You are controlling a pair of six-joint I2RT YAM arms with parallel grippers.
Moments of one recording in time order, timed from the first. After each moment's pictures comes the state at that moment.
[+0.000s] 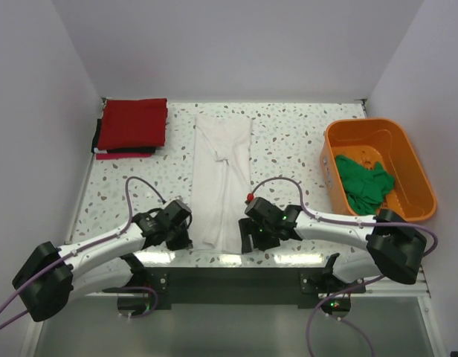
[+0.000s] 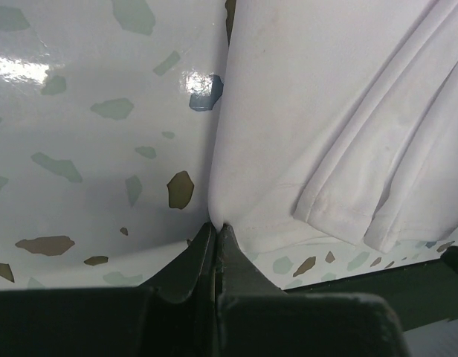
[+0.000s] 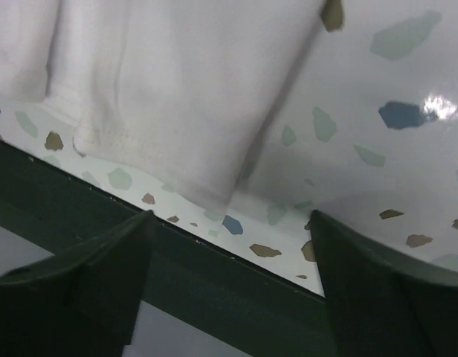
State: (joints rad) left arm -0.79 1.03 0.43 -0.57 -0.04 -1.02; right arm 1.01 1.36 0.66 -0.45 -0.08 0.82
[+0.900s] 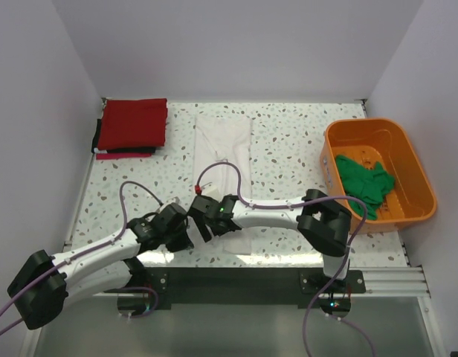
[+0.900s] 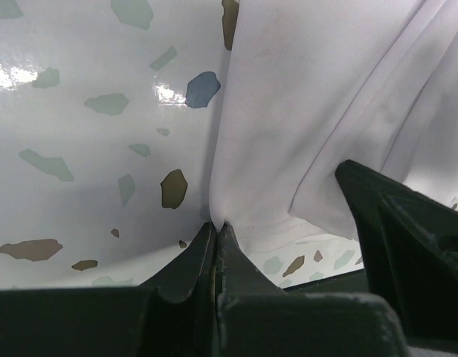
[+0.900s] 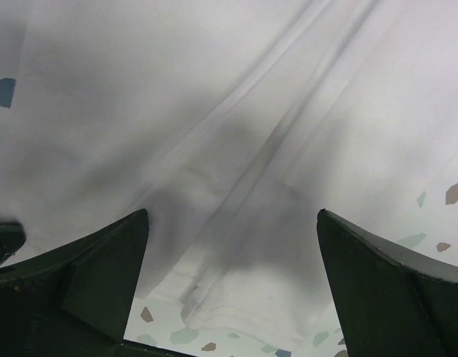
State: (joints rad) left arm -0.79 0.95 0.37 -0.51 -0.03 -1.06; right arm 1.21 1.90 1.30 -0.64 0.38 0.66
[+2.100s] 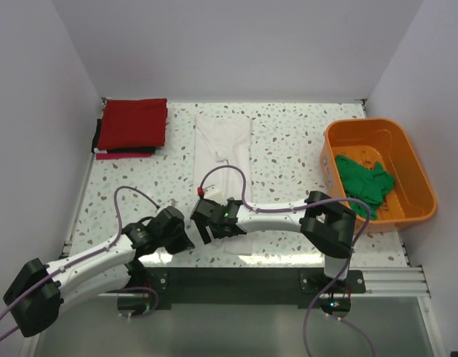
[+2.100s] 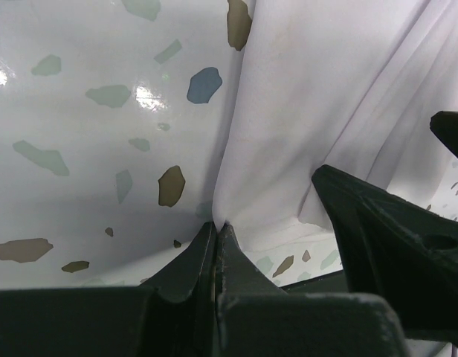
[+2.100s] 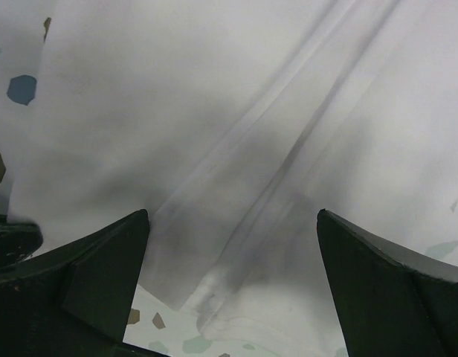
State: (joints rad) left arm -0.79 0.87 0.31 -0.48 -0.02 -1.13; right arm 1.22 1.86 1.21 -0.52 0.38 0.70
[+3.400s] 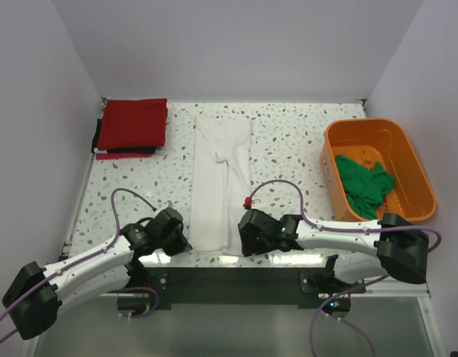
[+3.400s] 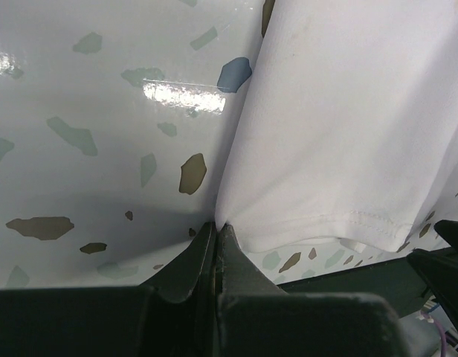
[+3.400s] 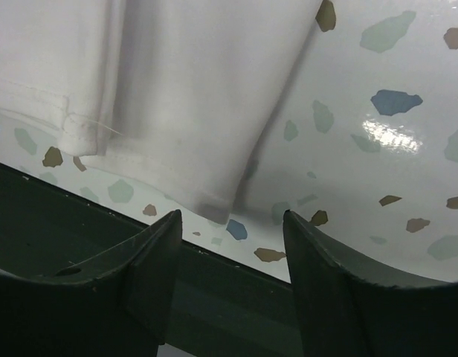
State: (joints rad) left arm -0.79 0.84 0.31 -0.55 -0.04 -1.17; right arm 1.18 1.32 0.69 -0.49 0.17 0.90
